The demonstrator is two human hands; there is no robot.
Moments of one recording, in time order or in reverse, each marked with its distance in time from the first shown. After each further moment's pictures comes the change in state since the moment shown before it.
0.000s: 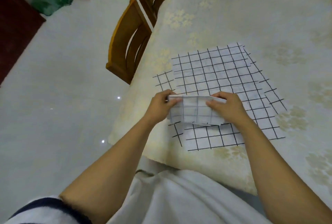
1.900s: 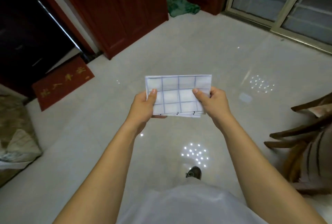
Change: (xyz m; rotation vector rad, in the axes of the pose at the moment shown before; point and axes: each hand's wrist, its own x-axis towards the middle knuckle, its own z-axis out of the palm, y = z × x) left_hand -0.069 -0.266 -0.678 -0.603 0.768 -0.266; right_hand 0.142 -0.448 0.693 0.281 -0.433 -0.249
